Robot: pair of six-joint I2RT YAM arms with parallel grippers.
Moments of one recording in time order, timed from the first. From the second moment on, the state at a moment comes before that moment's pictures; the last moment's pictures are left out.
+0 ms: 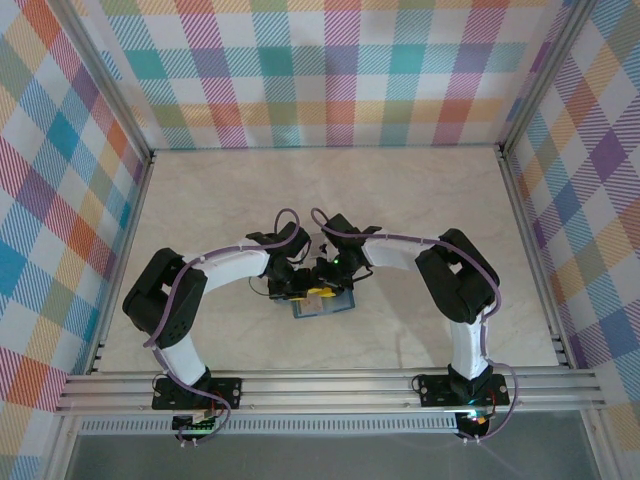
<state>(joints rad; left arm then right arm) -0.65 1.72 1.03 -0.68 0.24 -0.65 0.74 1.95 1.21 -0.49 -0.56 0.80</state>
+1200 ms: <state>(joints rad) -0.65 1.69 1.03 -0.71 0.23 -0.65 0.75 1.88 1.24 -0.63 -0.40 0.70</state>
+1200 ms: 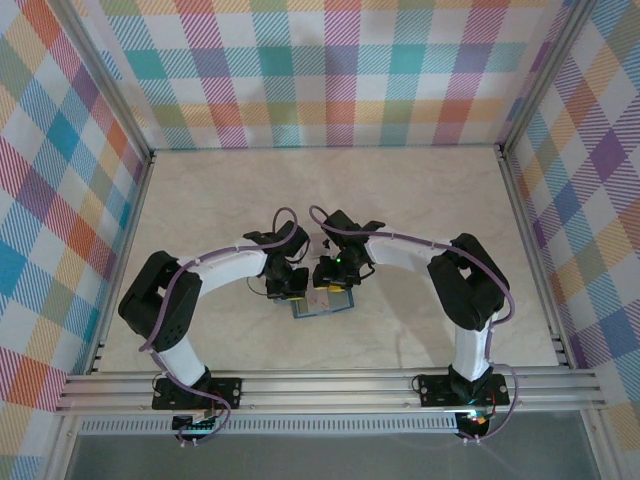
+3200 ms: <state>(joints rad) -0.66 1.76 1.05 -0.67 0.30 -0.65 0.64 1.84 0.94 -0.16 -0.71 0.75</state>
